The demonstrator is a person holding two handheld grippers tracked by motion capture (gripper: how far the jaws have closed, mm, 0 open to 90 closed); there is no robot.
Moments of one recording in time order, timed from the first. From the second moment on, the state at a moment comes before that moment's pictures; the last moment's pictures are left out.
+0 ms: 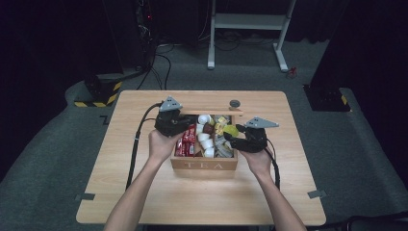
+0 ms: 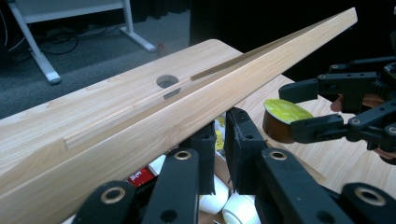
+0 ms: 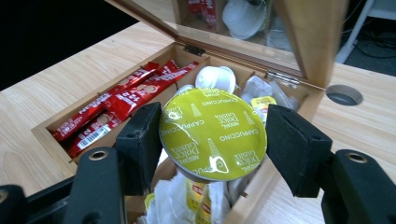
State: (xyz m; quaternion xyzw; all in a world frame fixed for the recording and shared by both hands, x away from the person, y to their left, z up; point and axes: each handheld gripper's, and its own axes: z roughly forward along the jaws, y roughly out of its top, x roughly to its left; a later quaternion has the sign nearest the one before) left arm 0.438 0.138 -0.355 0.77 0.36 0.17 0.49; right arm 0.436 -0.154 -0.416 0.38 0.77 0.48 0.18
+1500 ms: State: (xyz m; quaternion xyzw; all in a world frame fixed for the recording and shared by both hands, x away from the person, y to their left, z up) left arm 0.435 0.139 -0.359 0.78 0.35 0.17 0.49; right arm 0.440 -0.239 -0.427 0.46 0.73 0.46 0.21
